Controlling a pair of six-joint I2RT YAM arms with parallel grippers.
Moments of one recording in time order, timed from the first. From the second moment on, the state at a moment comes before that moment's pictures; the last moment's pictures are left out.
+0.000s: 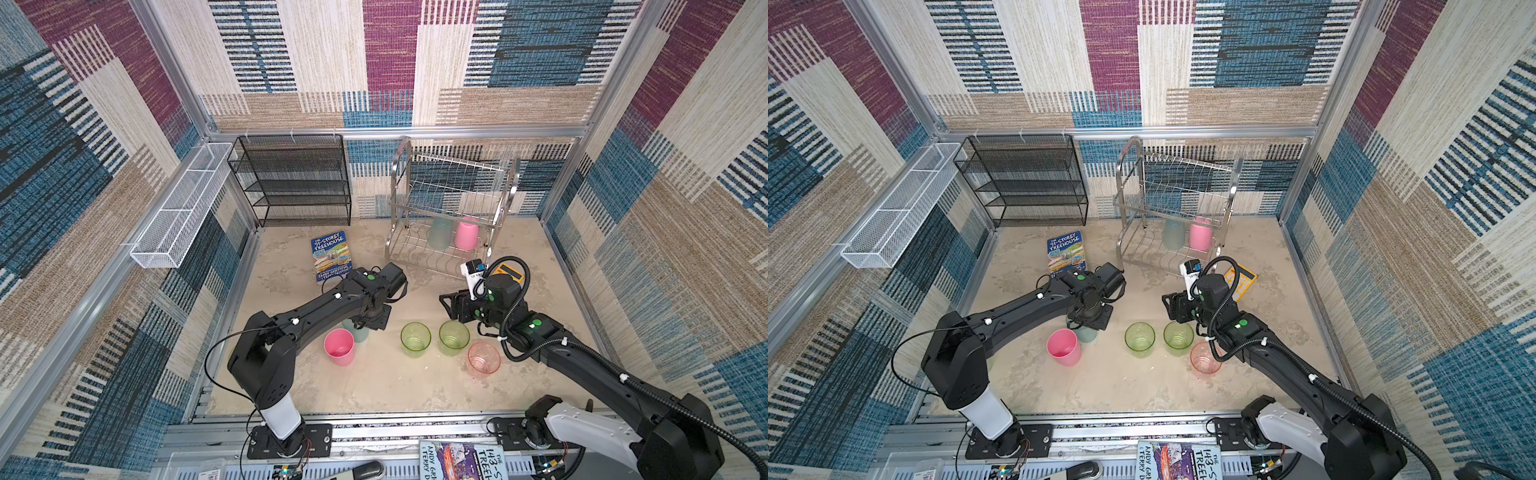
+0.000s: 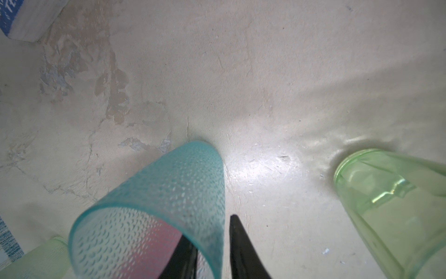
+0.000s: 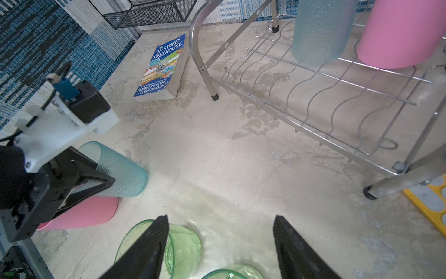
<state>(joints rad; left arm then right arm) -0.73 1.70 1.33 -1.08 -0.23 -0.42 0.53 1.06 0.71 -0.20 -0.10 0.33</state>
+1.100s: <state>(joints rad) -0.64 1.58 1.46 -0.99 -0.06 -0.35 0.53 1.11 0.74 -0.20 -0.05 0.36</state>
